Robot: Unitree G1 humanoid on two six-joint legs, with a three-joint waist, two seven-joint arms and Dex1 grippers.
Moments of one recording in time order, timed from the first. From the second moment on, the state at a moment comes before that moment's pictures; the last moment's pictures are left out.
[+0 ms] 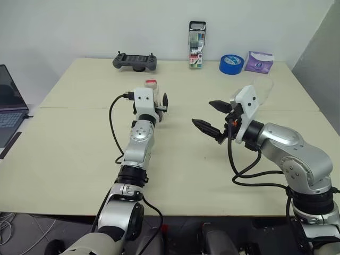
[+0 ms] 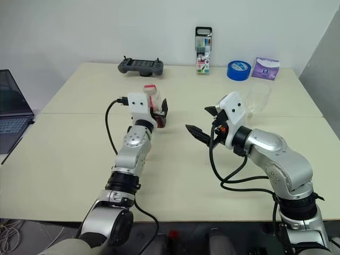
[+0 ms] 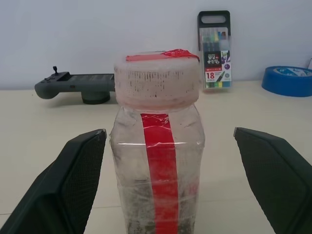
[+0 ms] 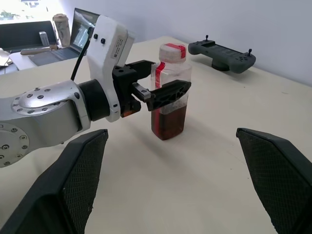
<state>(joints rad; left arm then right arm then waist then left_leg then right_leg) -0.76 0.07 0.07 0.49 -0.03 0.05 0.05 -0.54 -0.50 0.04 -0.49 0.57 0.84 0.45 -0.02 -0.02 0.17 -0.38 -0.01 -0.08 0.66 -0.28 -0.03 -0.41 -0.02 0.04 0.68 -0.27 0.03</state>
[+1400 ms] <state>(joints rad) -0.76 0.22 0.08 0.48 -0.24 0.02 -0.40 -0.50 -0.62 -0.15 -0.59 0.70 0.95 0.48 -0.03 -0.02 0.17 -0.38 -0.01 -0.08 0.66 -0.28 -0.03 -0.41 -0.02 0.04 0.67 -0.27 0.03</state>
